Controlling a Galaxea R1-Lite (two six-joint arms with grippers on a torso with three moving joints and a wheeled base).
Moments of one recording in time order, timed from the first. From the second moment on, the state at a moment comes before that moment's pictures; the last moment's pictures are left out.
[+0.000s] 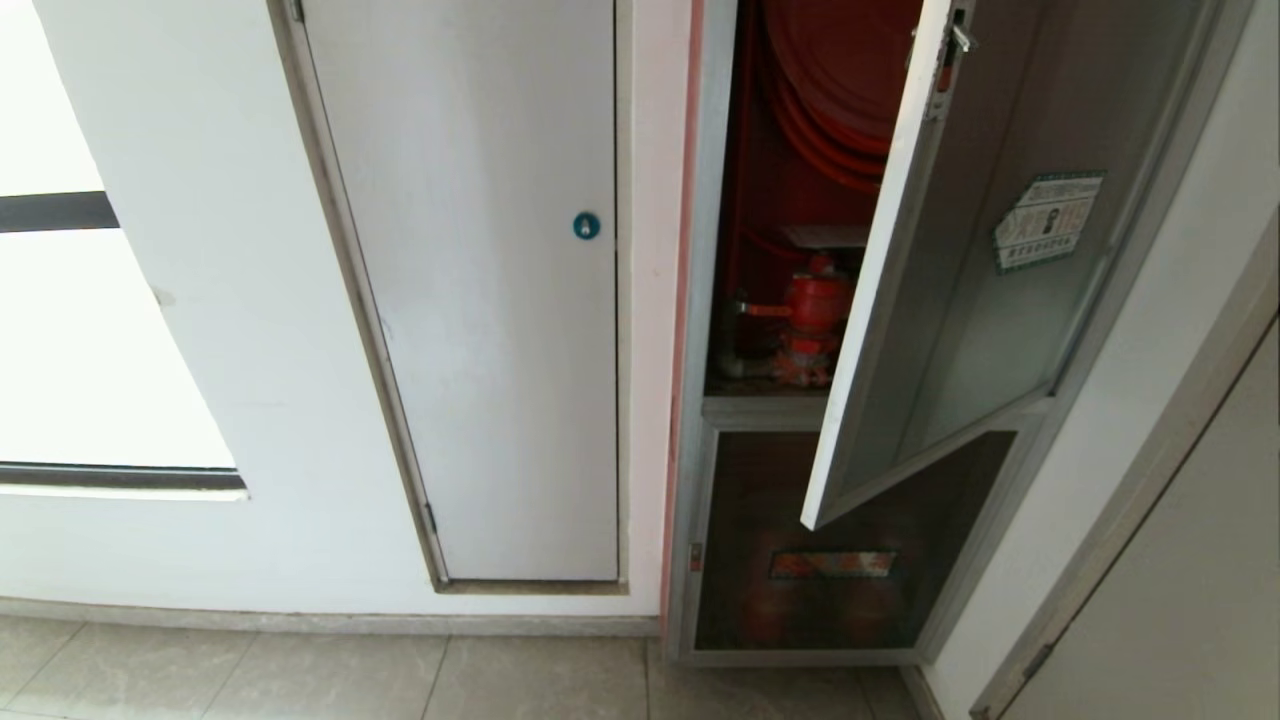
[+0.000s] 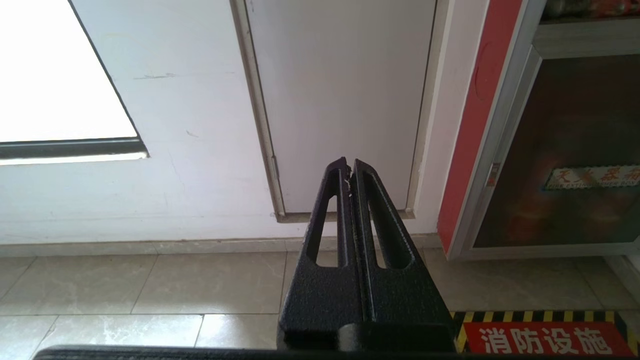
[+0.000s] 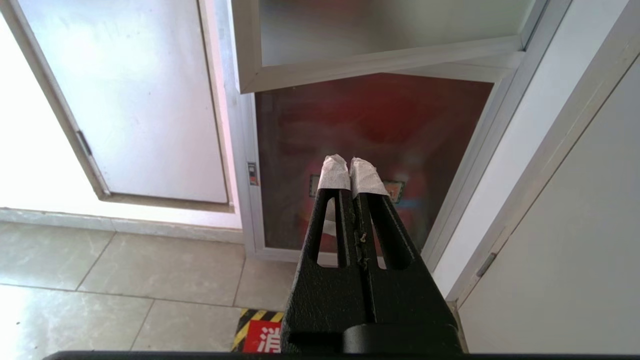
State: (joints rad) left arm 0.01 0.00 0.00 -0.01 -0.03 0.04; right arm -0.01 0.00 0.00 0.01 0.04 -0.05
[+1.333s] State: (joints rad) left arm 0.01 0.00 0.00 -0.01 -0.03 0.04; right arm 0.12 0.56 -0.55 -0.07 0.15 -0.05
